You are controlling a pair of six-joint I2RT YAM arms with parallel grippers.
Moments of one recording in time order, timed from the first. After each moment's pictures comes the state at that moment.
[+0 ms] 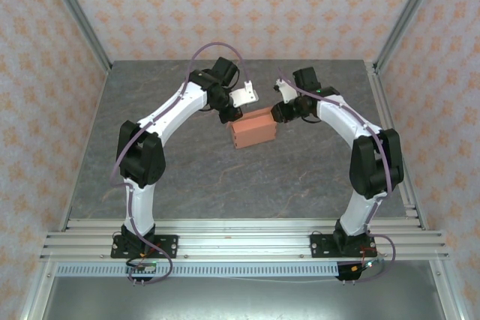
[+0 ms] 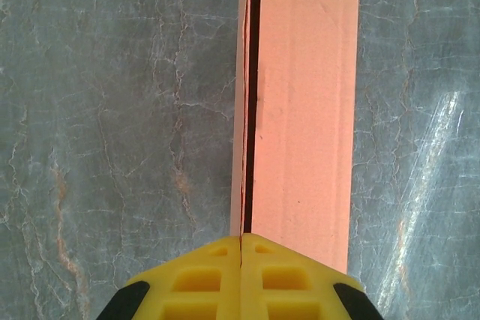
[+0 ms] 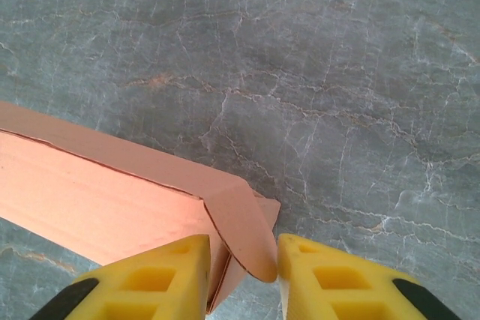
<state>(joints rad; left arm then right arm) -0.46 2.02 1.87 -1.00 0.26 0.66 0.30 1.78 1.40 -0.62 -0.35 -0.12</state>
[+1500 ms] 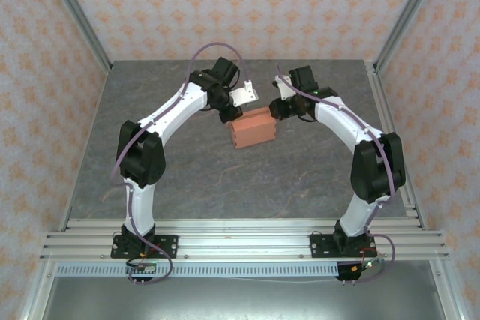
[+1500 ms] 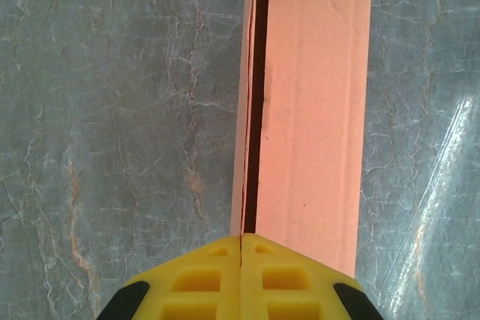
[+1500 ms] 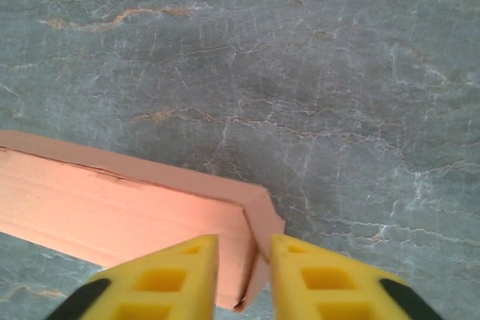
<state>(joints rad) -0.46 2.02 1.85 -0.96 0.24 0.65 0.34 1.75 1.40 -0.58 -0.28 -0.02</state>
